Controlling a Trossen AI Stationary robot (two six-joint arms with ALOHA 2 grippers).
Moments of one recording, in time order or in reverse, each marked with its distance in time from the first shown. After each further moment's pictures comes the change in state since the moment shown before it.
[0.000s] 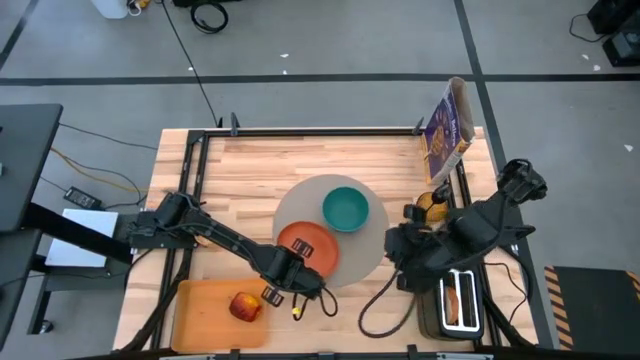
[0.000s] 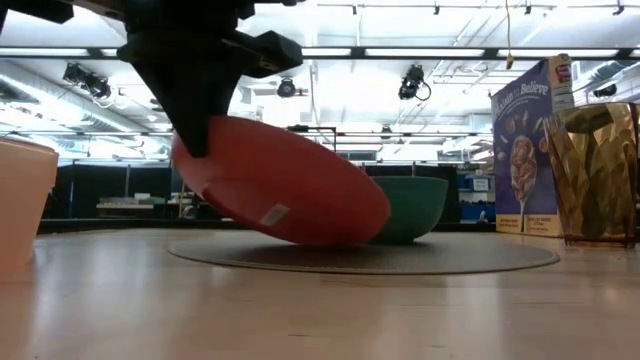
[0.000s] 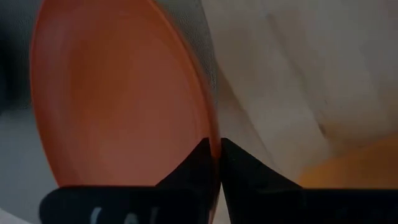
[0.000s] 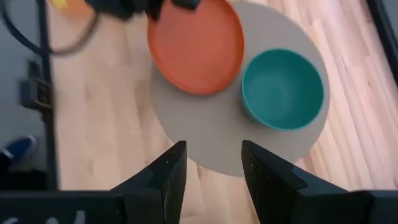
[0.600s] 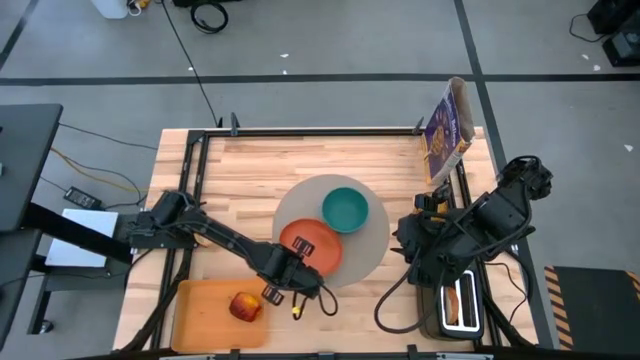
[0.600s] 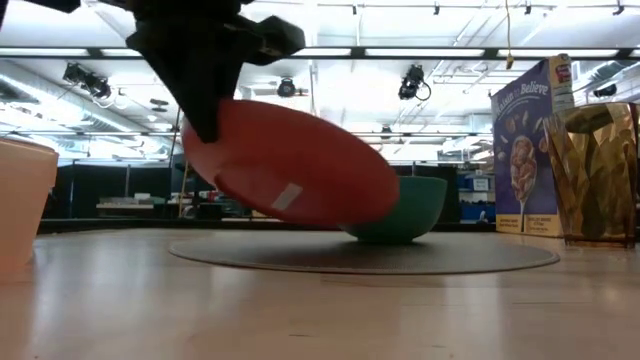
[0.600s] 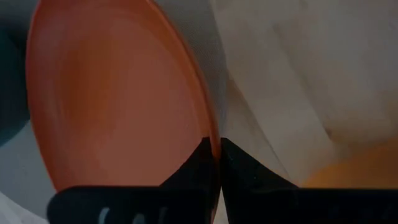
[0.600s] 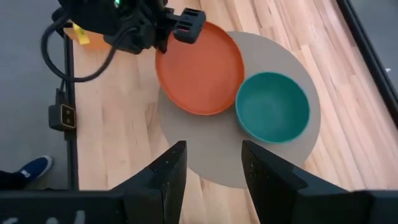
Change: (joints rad) left arm -0.001 -0.030 -0.001 0.017 -0.034 0.016; right arm 0.037 -0.001 0.199 -0.100 0.060 0.038
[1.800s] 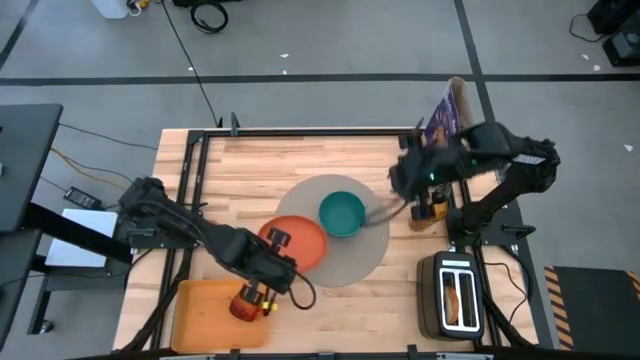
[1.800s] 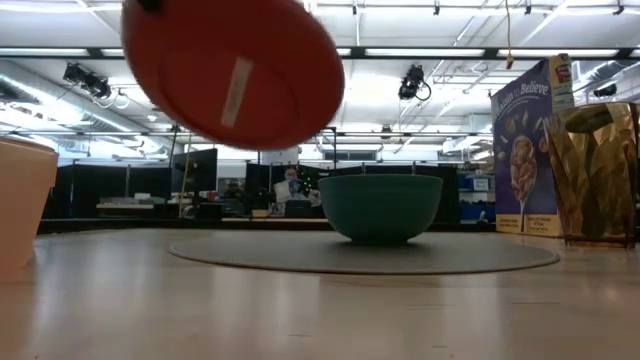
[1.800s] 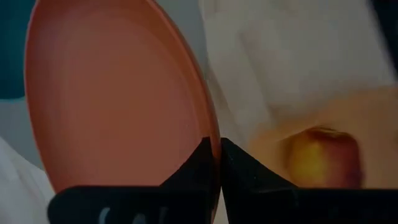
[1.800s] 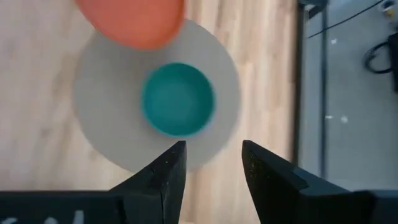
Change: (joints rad) left arm -0.047 -0.231 0.009 -0.146 0.037 -0.176; right arm -0.462 -0.125 0.004 -0.019 -0.215 -0.817
